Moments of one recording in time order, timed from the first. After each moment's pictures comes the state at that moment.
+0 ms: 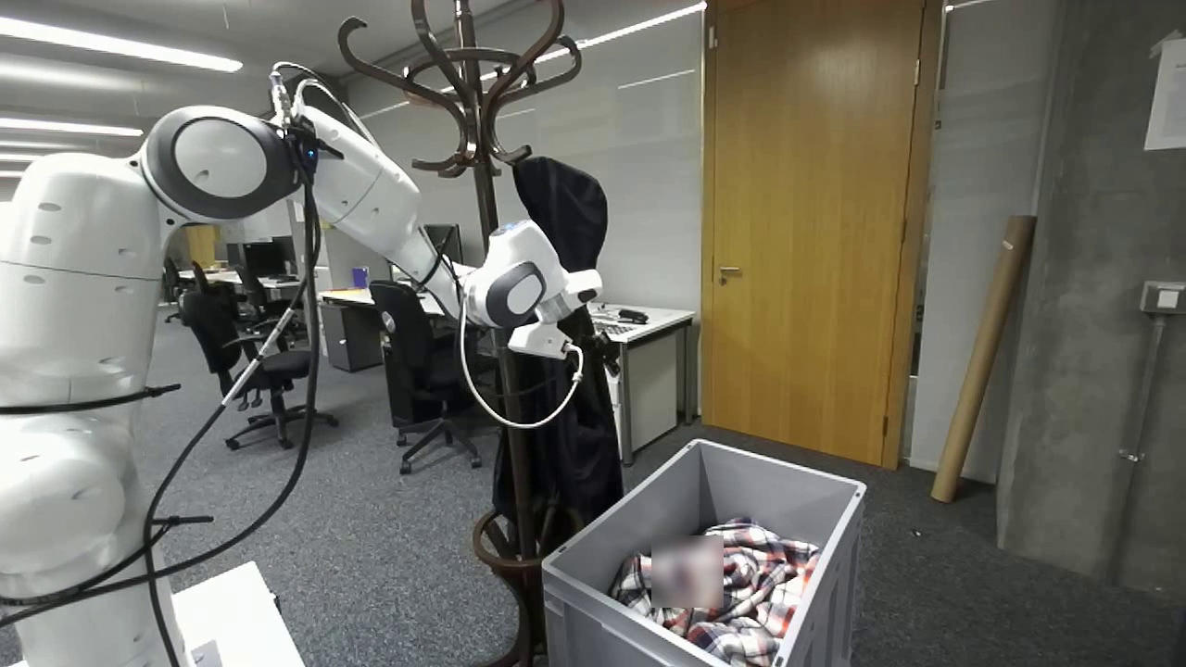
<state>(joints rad) -0.02 0.27 0.00 -2.00 -0.05 2.86 -0.01</state>
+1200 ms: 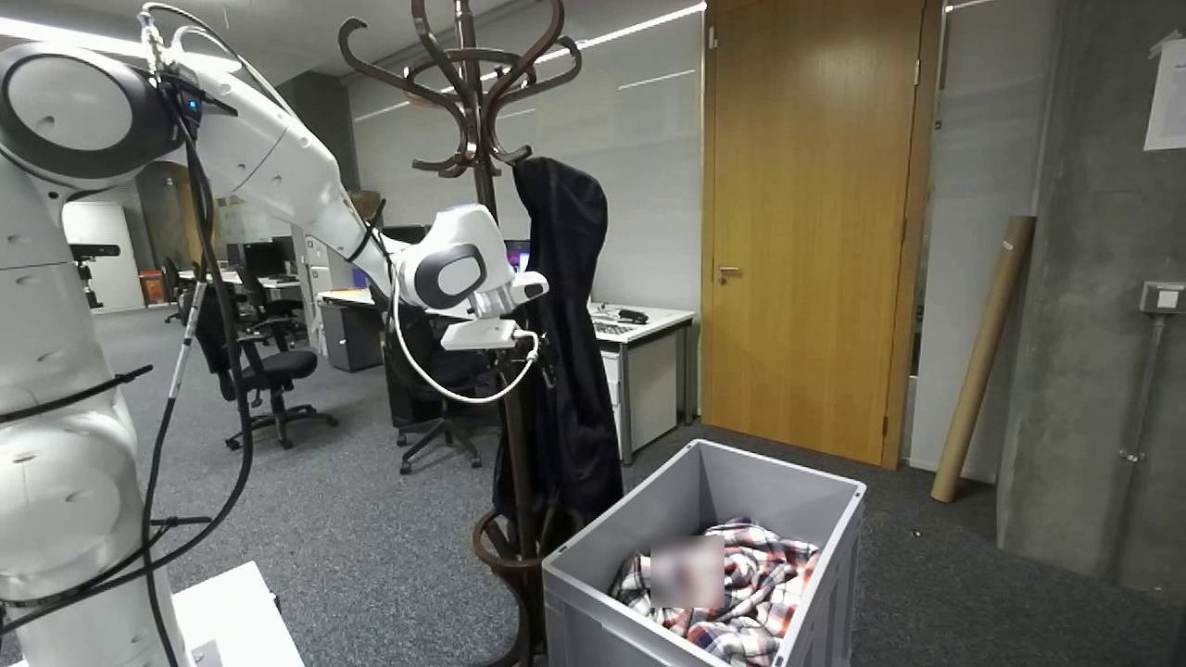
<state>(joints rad) -0.04 -0.04 0.09 -2.30 0.00 2.61 -0.32</state>
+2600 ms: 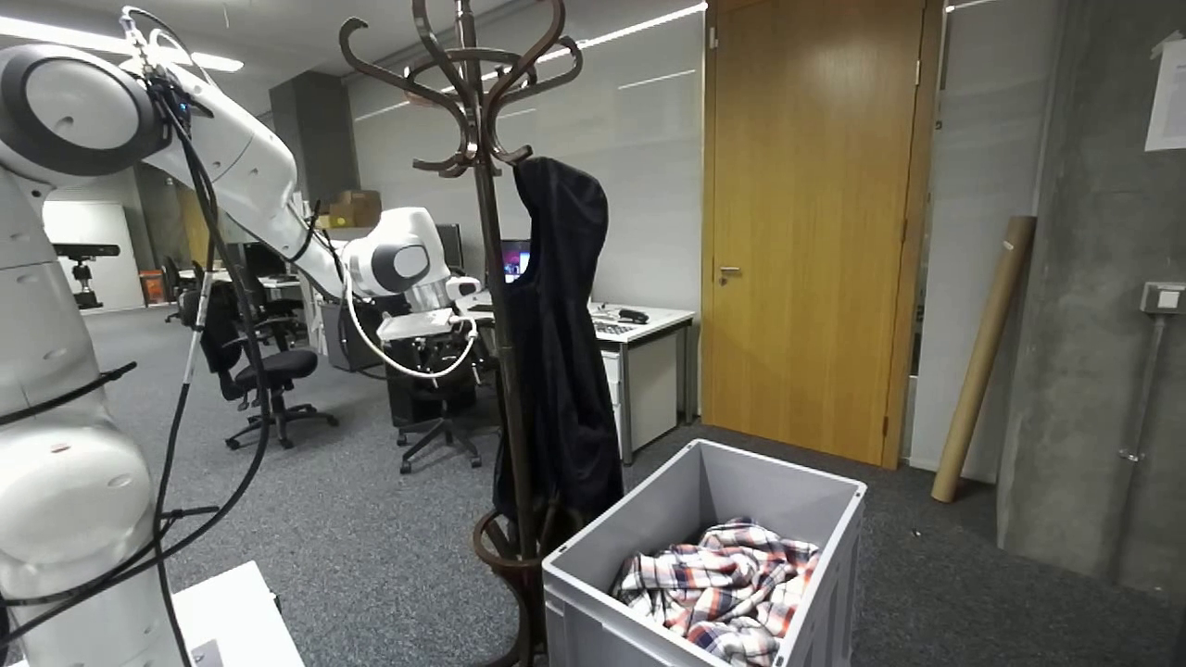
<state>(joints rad) 0.15 -0.09 0.17 -2.31 -0.12 2.43 -0.16</state>
